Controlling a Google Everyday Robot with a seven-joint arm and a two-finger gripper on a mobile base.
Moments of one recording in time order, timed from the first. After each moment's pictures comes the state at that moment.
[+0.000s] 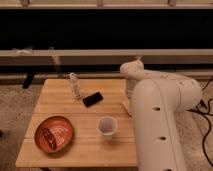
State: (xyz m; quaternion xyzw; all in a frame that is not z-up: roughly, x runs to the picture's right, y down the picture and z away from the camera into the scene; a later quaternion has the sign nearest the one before) arm 0.168 0.117 0.894 -0.39 0.33 0.45 0.73
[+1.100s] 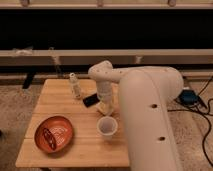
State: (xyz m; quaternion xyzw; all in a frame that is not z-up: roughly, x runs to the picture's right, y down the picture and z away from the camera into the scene) arm 0.020 0.133 0.852 -0.41 0.20 0.27 0.85
